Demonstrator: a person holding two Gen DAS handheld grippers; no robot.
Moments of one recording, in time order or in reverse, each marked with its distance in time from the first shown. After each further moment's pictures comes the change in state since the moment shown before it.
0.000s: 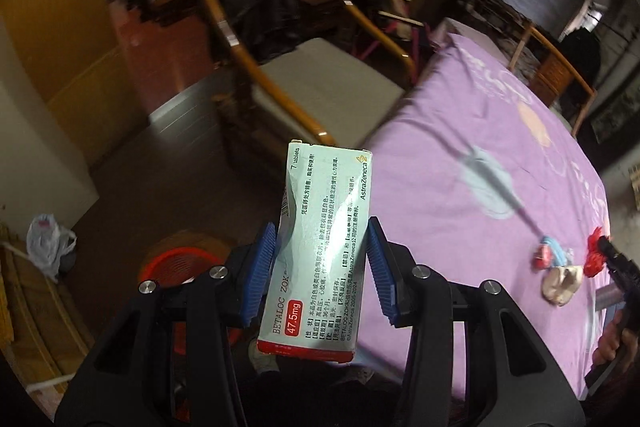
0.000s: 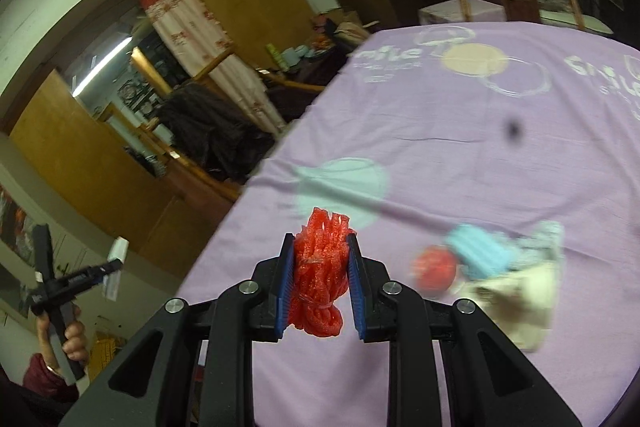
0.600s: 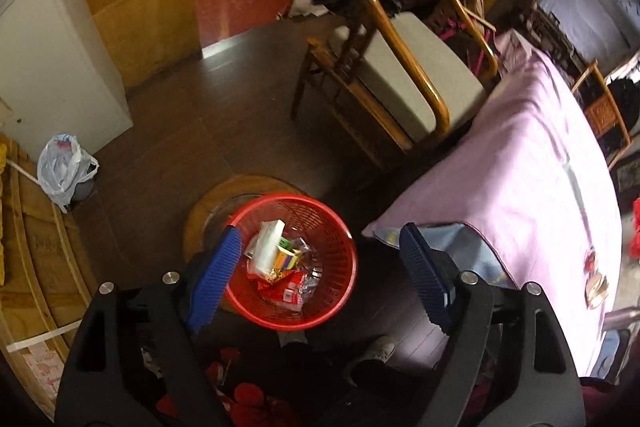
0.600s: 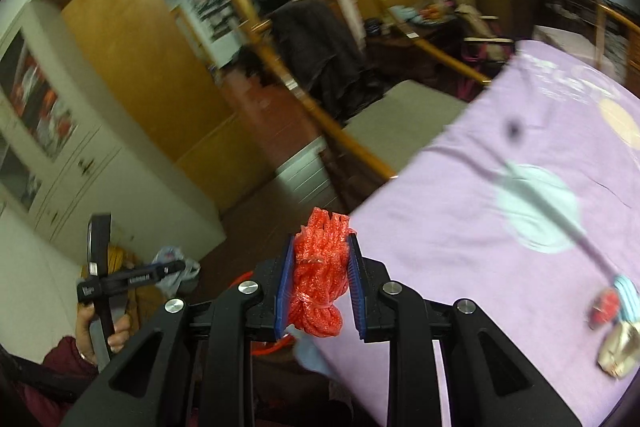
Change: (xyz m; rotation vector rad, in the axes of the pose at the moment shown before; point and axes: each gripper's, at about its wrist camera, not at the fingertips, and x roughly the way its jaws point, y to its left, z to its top) left arm 0.011 0.200 -0.053 -0.208 0.096 0.057; right arm 0.083 0.247 -0.028 -0.337 0.212 0.120
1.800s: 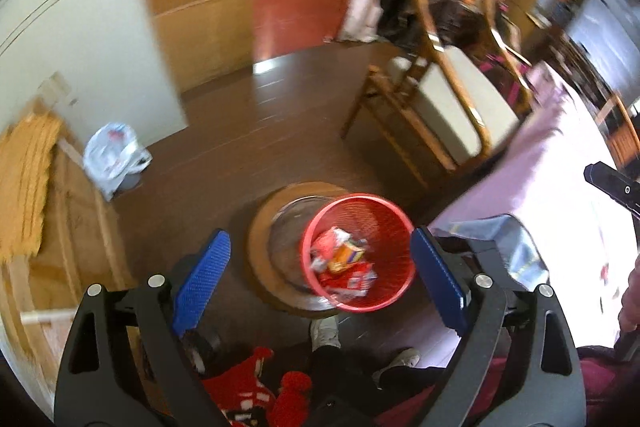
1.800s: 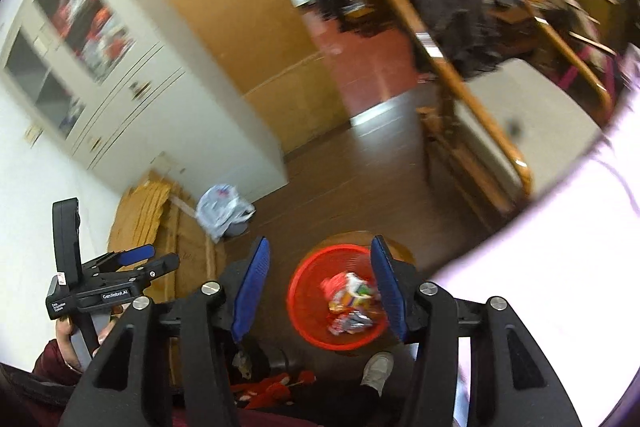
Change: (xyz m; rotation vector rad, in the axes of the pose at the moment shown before) left arm -0.065 0.057 -0.030 -0.039 -0.079 0.097; right arm 0.100 0.126 0.003 -0.136 0.170 0.168
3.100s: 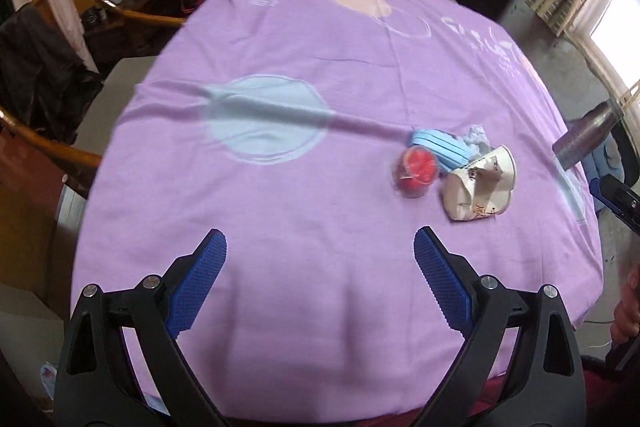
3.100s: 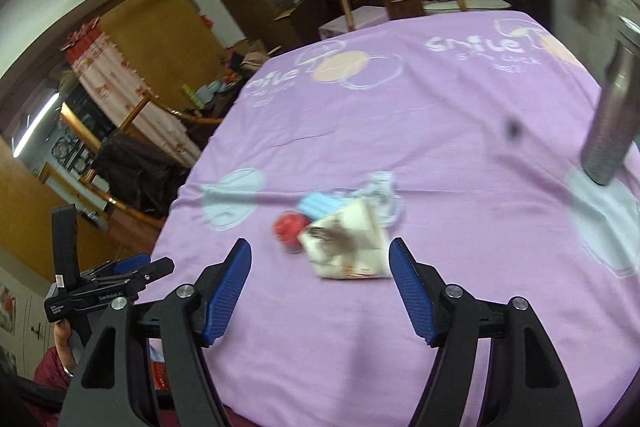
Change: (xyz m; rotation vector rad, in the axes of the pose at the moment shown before) left arm 0.053 -0.550 -0.105 0.850 0.124 -0.402; right arm -0.340 -0.328 -0.308 0.755 -0.465 -0.527
